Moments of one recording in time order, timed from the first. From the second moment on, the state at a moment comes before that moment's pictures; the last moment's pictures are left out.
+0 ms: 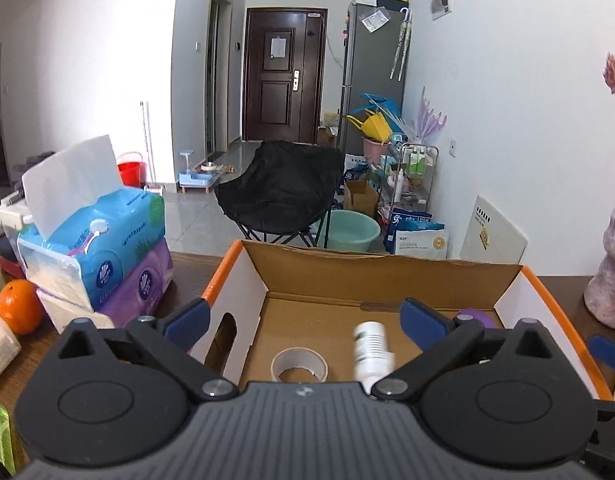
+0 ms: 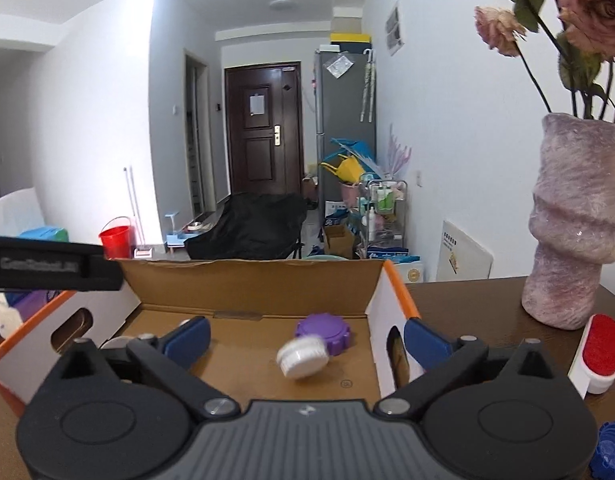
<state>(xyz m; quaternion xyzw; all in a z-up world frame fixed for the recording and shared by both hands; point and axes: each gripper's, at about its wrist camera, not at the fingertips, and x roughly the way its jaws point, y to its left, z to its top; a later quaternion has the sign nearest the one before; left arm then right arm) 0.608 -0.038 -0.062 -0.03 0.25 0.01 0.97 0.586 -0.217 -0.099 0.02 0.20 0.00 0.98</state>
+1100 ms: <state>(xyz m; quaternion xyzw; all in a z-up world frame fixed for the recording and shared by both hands) 0.577 -0.011 -0.049 -0.03 0.25 0.03 0.97 0.541 -0.237 -0.082 0.04 0.16 -0.01 0.99</state>
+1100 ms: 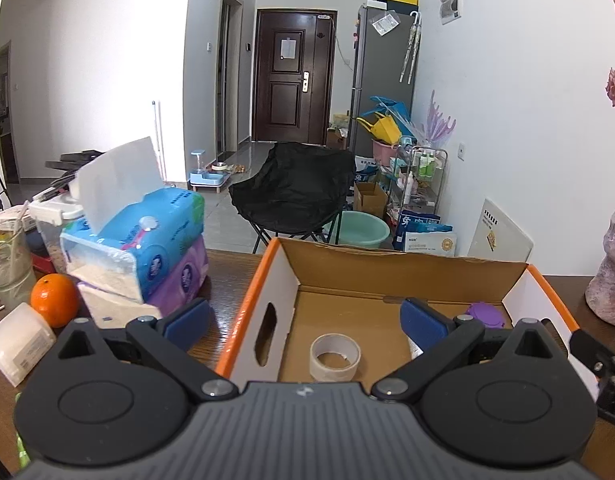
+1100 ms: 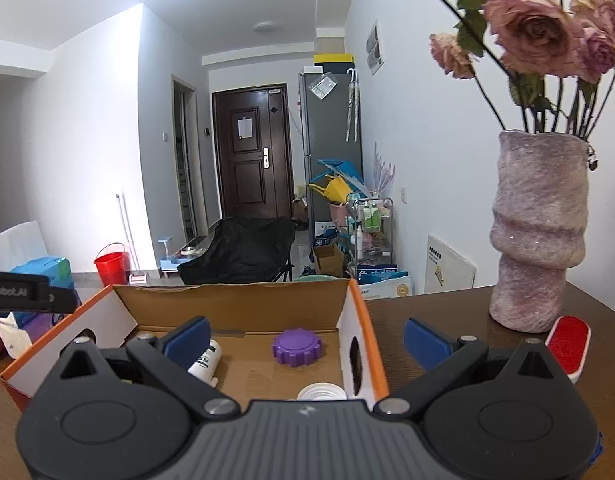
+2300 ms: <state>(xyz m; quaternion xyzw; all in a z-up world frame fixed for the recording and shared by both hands) 0.427 0.033 -0.057 -0.03 0.23 0.06 0.97 0.399 -0.273 -0.089 0.05 0.16 -0.05 0.98</state>
